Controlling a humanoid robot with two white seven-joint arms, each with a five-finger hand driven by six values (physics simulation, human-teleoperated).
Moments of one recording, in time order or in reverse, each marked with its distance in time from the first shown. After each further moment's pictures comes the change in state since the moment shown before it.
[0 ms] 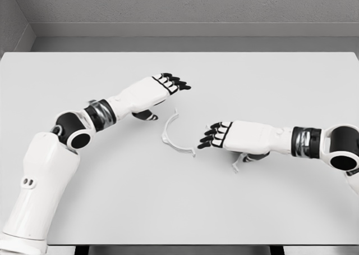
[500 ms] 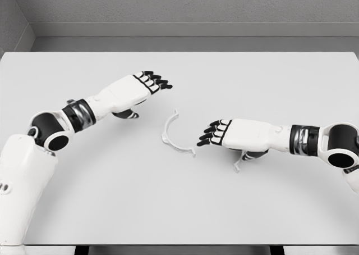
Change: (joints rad) left arm 0.023 0.107 0.020 -0.073 0.013 0.000 0.001; right arm -0.017 0.022 0.004 0.026 0.006 0.000 0.000
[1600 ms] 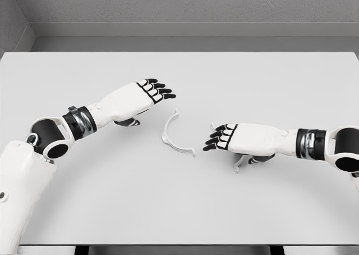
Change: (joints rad) left arm 0.048 0.044 -0.036 -0.085 0.005 0.000 0.000; right arm 0.023 -0.042 0.000 -0.014 -0.007 0.000 0.000
